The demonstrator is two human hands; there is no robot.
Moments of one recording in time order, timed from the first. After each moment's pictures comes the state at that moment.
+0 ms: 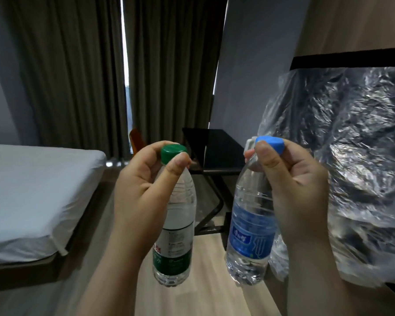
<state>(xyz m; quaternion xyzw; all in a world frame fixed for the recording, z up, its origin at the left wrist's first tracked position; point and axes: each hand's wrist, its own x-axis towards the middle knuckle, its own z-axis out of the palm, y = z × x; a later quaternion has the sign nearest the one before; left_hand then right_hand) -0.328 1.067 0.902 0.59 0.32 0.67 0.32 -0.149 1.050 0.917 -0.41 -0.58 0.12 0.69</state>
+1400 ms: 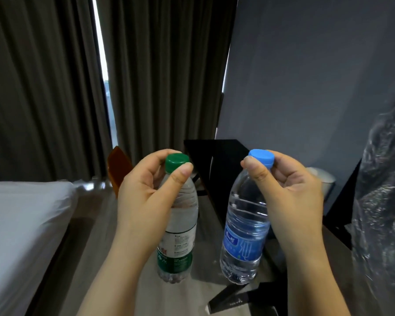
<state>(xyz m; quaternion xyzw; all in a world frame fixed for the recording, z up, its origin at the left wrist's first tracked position) -0.325 1.775 0.879 0.61 0.33 0.64 0.34 -0.144 1.749 0.890 -0.43 -0.55 0.17 0.70</state>
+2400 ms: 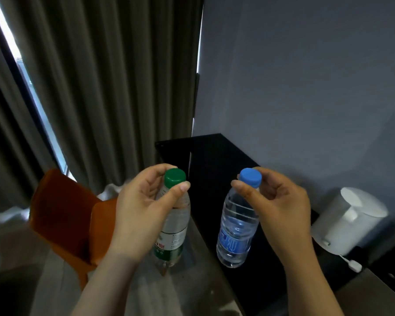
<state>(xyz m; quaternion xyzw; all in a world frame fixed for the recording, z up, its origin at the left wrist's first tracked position) -0.260 2.227 0.833 0.64 0.32 0.55 0.43 -0.071 2.160 0.835 -0.57 -0.49 0.14 0.64</state>
